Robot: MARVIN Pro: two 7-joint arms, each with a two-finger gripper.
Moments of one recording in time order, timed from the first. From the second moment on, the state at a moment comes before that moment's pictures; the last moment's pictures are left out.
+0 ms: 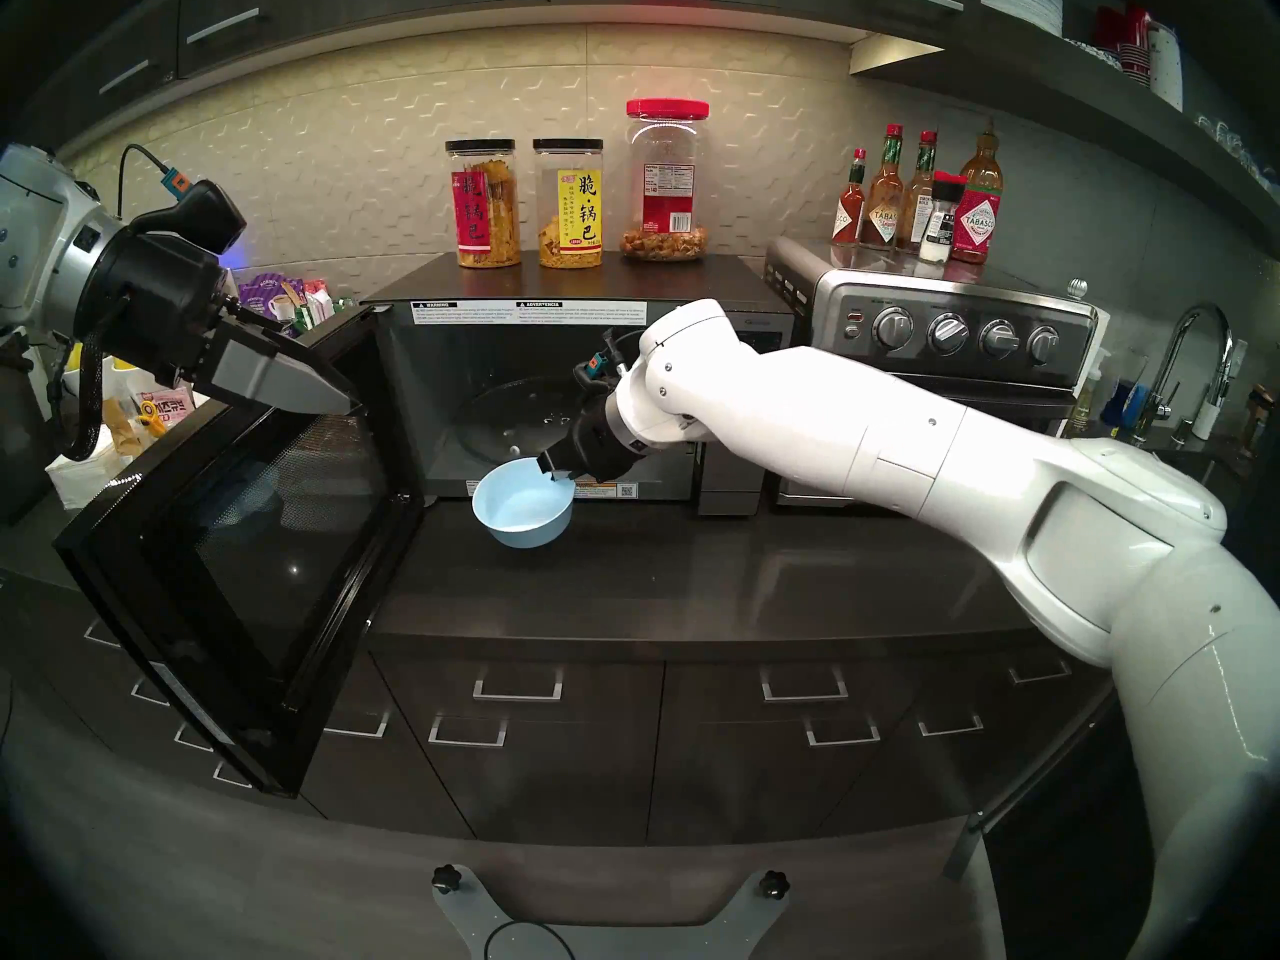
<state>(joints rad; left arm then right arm) -1.57 -0.16 1.18 -2.03 -1.65 0.96 -0.61 -0.20 -1.07 0.18 -1.38 1.60 0.80 -0.13</state>
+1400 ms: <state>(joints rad) -1.89 -0.29 1.50 -2.06 -1.77 0.96 -0.58 -0.22 -1.16 0.20 -1.20 1.65 0.76 -0.19</state>
